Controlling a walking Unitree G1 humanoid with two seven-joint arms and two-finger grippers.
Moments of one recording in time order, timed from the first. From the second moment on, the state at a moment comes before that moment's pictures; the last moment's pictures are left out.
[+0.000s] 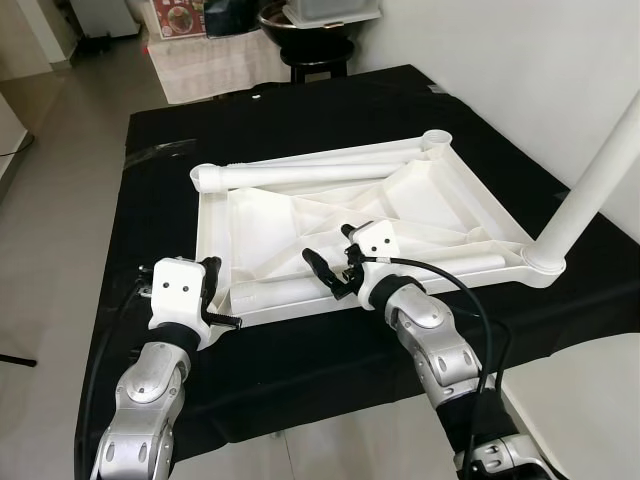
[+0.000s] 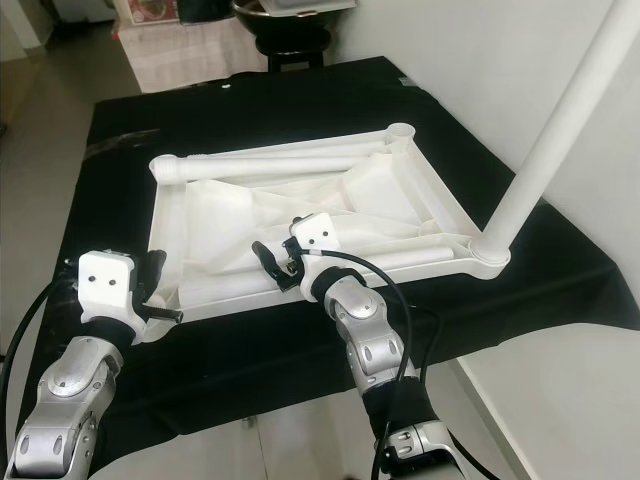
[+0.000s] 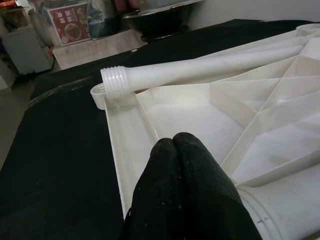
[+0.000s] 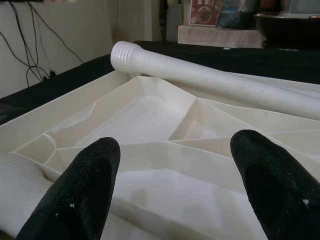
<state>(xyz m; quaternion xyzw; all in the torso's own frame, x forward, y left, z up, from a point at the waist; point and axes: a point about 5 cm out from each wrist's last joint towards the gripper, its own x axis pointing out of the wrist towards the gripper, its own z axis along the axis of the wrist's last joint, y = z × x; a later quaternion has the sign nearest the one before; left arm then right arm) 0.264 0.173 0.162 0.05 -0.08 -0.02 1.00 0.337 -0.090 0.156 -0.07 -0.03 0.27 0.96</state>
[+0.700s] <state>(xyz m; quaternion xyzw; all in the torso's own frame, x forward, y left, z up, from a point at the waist) 0.264 0.165 0.159 0.05 -0.08 -0.03 1.00 0.338 -0.102 0.150 -0.06 -0.01 0.26 0.96</state>
